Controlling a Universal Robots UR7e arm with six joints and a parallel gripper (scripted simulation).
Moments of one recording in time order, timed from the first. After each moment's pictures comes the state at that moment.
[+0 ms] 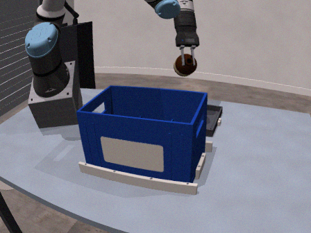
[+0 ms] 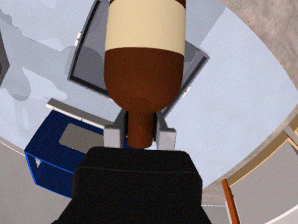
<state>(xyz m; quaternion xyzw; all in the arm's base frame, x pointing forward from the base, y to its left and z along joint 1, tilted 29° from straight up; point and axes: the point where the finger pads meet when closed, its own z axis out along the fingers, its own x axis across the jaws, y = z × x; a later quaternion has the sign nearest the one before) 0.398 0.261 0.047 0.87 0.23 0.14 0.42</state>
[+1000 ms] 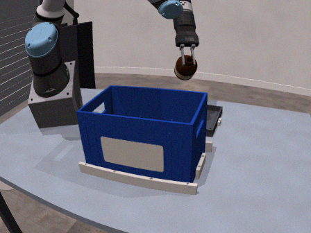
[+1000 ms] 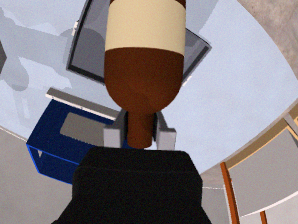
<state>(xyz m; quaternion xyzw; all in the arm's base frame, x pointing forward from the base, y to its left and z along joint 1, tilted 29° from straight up) 0.398 0.262 0.047 0.84 0.22 0.15 0.47</state>
